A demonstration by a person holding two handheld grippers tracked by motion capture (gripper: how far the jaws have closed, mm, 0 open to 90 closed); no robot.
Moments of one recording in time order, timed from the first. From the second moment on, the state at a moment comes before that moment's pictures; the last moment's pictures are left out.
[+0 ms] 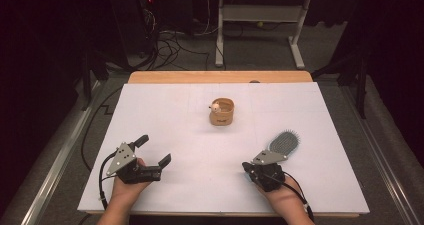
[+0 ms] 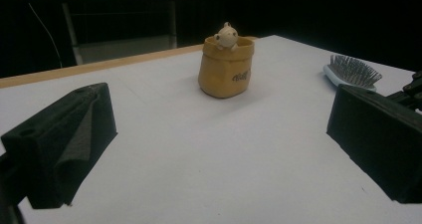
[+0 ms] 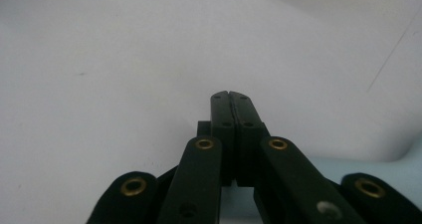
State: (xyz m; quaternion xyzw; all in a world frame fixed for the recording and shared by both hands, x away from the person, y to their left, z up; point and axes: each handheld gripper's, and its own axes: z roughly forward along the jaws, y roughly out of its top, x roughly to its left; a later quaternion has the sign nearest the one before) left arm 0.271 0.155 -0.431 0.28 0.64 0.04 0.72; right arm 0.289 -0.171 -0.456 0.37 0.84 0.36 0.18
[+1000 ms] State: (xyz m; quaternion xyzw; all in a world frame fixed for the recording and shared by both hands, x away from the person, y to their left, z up) left arm 0.274 0.155 -0.433 0.28 0.64 0.04 0.71; right arm 0.262 -0.238 -0.447 0.38 0.83 0.36 0.17
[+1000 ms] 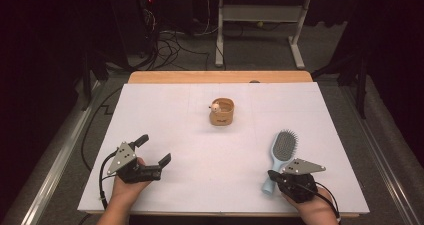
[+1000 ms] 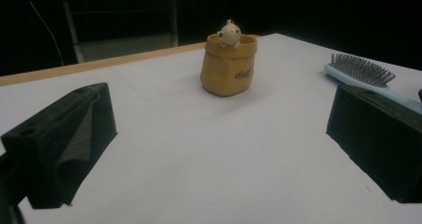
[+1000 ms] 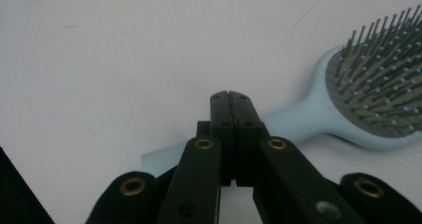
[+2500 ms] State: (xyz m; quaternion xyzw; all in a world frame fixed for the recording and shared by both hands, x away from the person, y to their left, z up) left arm 0.275 0.157 -0.431 0.27 0.64 0.05 0.72; right arm 0.255 -0.271 -0.451 0.40 0.85 0.28 0.19
